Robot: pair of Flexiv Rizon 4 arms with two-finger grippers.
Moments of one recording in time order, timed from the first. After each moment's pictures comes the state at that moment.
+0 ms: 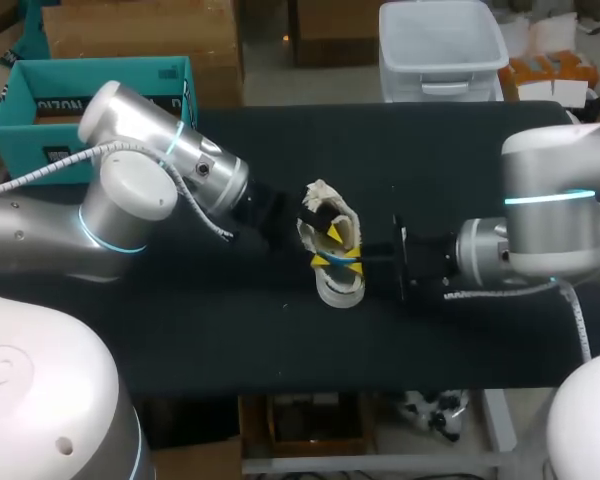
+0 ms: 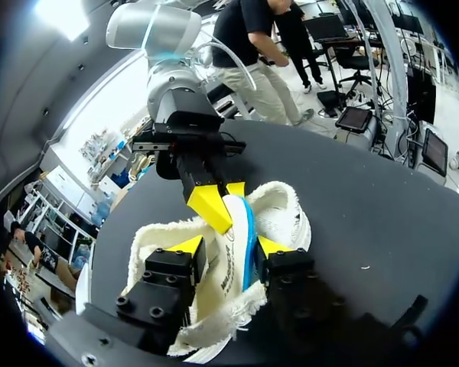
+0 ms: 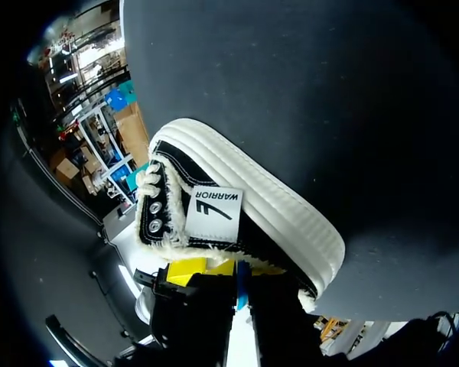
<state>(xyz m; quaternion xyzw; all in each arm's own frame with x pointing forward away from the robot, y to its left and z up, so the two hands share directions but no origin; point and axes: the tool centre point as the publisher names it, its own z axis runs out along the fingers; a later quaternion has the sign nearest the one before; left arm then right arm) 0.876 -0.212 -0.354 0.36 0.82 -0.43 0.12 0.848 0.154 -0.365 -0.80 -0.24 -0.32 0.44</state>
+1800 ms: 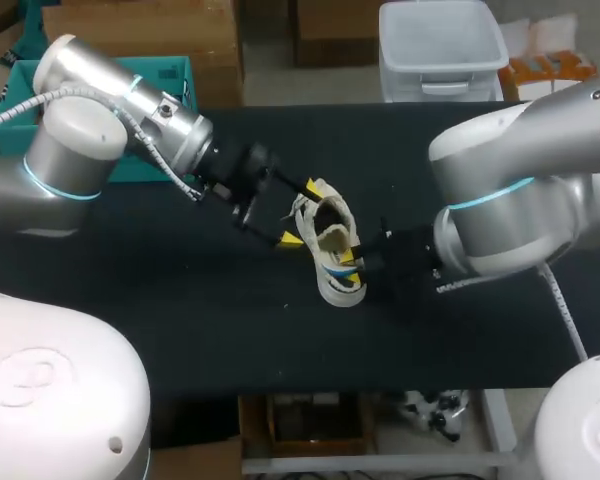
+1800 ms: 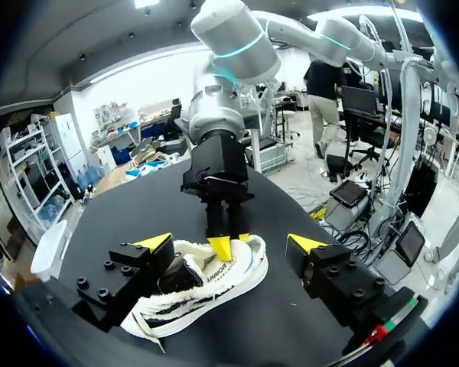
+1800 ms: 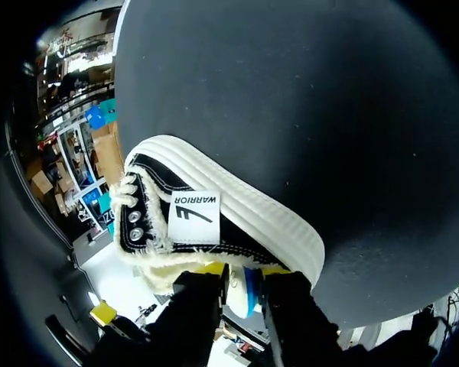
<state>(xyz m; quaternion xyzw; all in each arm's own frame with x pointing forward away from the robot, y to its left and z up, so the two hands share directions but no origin) 0.861 -0.170 -0.268 0.19 0.85 -0.49 -0.01 0.842 0.156 -0.382 -0.87 -0.25 -0.26 0.33</state>
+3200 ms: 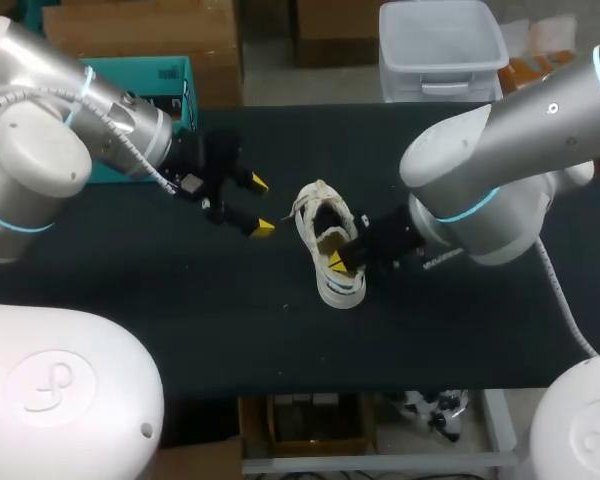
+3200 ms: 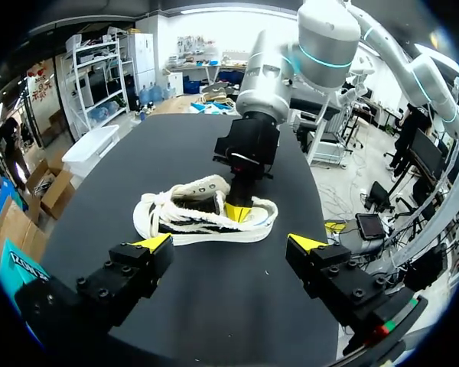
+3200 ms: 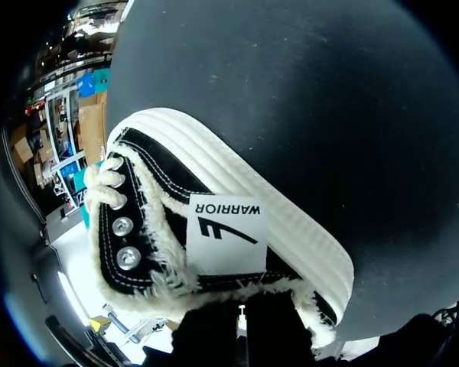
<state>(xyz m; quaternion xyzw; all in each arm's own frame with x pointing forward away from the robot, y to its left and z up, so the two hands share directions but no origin) 0.868 -0.101 -0.255 -0.08 0.92 -0.39 0.02 0.858 0.174 -0.400 -0.86 -0.33 -0.21 0.31</state>
